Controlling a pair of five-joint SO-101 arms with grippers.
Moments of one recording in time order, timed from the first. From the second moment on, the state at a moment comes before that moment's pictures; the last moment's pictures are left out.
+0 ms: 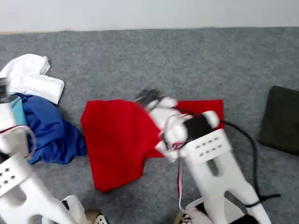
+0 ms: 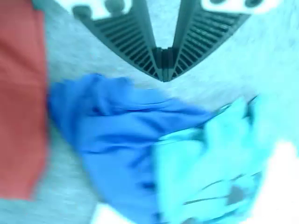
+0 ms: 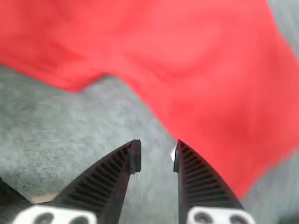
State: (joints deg) left arm -45.0 -41.3 21.6 93.8 -16.7; right arm -33.1 -30.5 27.3 87.6 24.0
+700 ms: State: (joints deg) left arm -56.0 -41.3 41.4 75.5 -19.7; right arm -58.4 4.0 17.0 78.7 31.8
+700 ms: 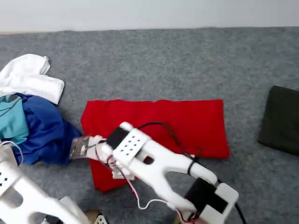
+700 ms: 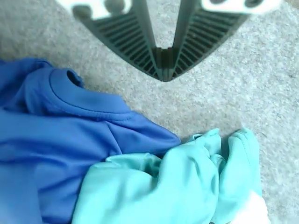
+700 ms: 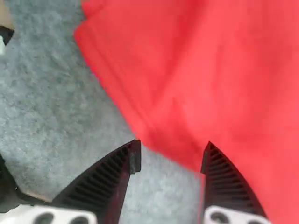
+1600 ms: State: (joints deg) left arm -56.0 -41.3 41.4 75.6 -19.7; right arm -62.5 16.4 16.5 68.5 34.4
